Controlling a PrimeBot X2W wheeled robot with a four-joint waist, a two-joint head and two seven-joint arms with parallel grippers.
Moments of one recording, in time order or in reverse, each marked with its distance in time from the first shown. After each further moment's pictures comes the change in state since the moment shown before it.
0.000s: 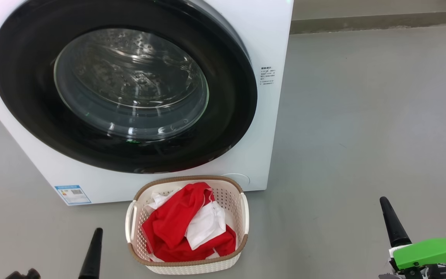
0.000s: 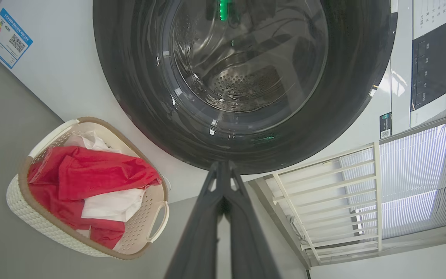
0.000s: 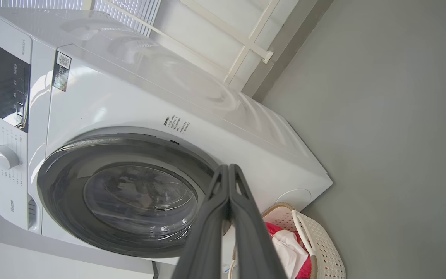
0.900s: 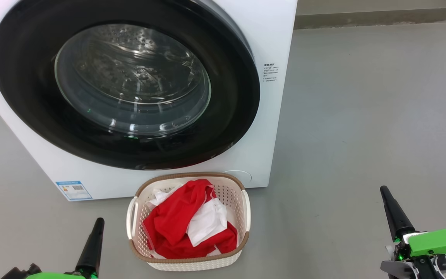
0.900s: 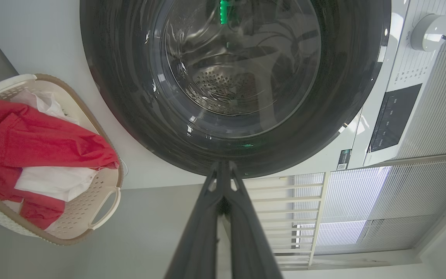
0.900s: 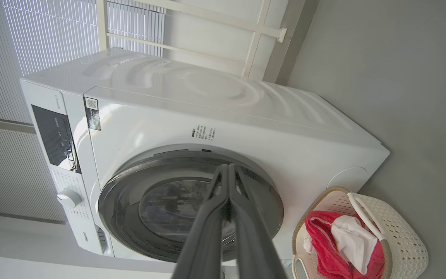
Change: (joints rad) left arm -0.048 0.001 0.007 0.015 -0.295 0.000 0.072; right arm -0.039 -0.005 -0.013 -0.004 0.303 0.000 0.077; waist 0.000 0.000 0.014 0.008
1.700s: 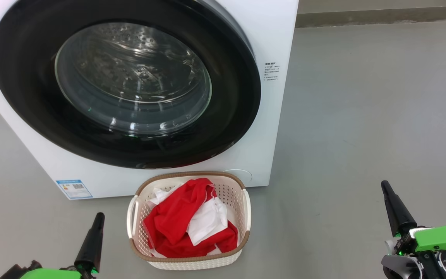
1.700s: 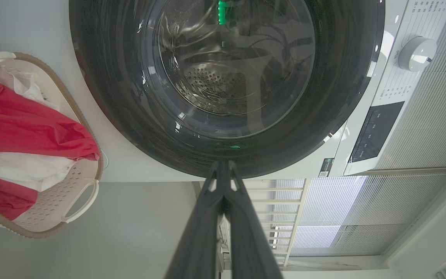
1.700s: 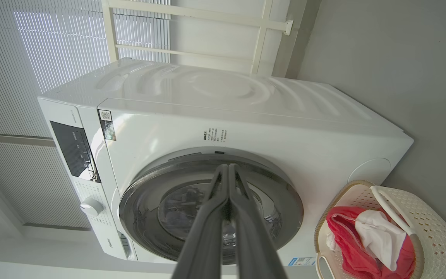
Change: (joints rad) left arm -0.020 0.000 0.003 0.005 -0.110 0.000 0.029; right arm -0.017 -0.001 -0.008 -0.002 0.115 0.000 0.026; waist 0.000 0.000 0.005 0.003
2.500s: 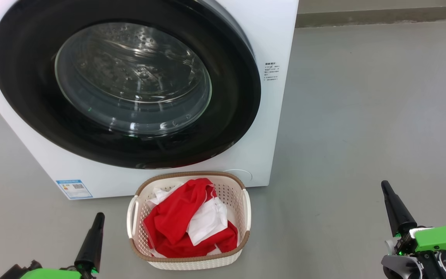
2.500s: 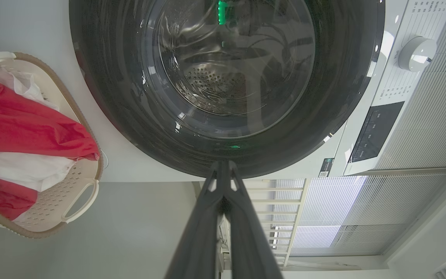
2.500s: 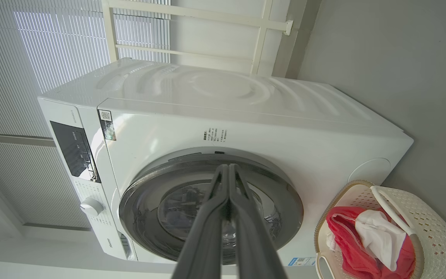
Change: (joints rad) left arm 0.000 0.000 0.000 0.000 0.000 0.000 0.000; right arm 0.000 0.000 0.000 0.000 0.000 0.000 0.000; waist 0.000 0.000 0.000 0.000
